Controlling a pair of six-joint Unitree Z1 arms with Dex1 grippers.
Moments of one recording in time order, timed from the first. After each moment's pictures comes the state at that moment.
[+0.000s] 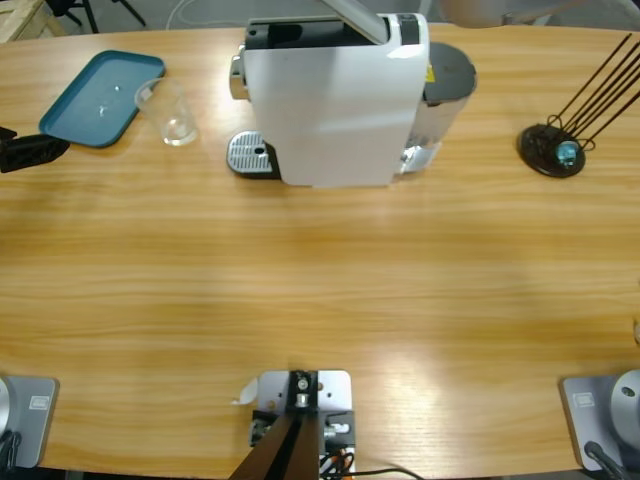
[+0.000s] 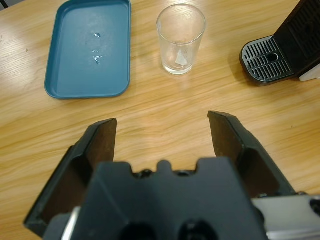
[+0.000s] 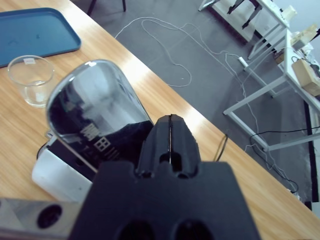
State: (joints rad) arm 0 -0.62 1.15 -0.64 0.21 0.24 -0.13; arm 1 0.99 1.84 -1.44 0.09 -0.57 -0.17
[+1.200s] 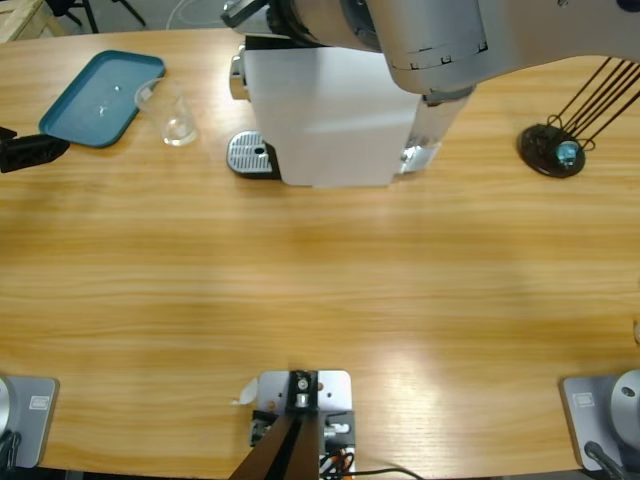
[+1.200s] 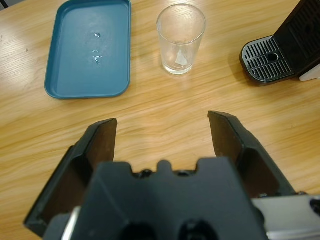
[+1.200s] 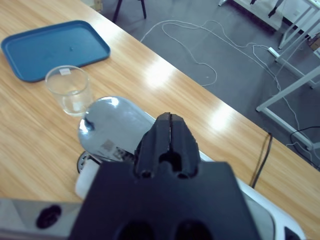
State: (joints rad) arm 0 -0.62 1.15 -0.64 0.21 0.24 -0.13; arm 1 1.00 1.90 -1.36 -0.04 -0.47 -0.02
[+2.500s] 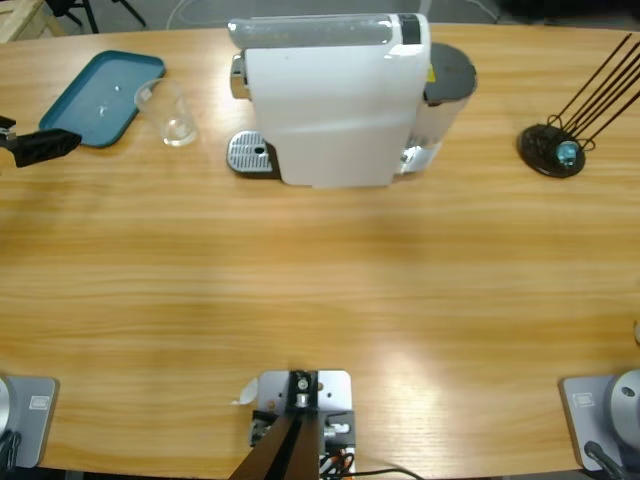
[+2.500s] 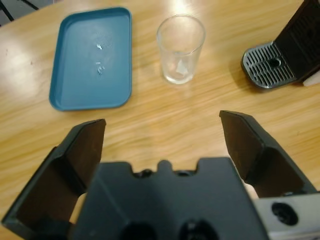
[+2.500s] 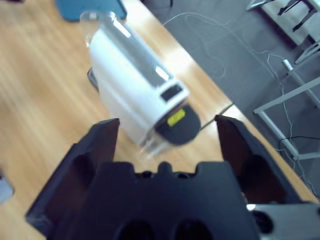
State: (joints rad) arm 0 -0.62 1.18 -0.61 0.11 0.25 -0.08; arm 1 0.85 1.17 -1.14 0.48 -0.19 -0.26
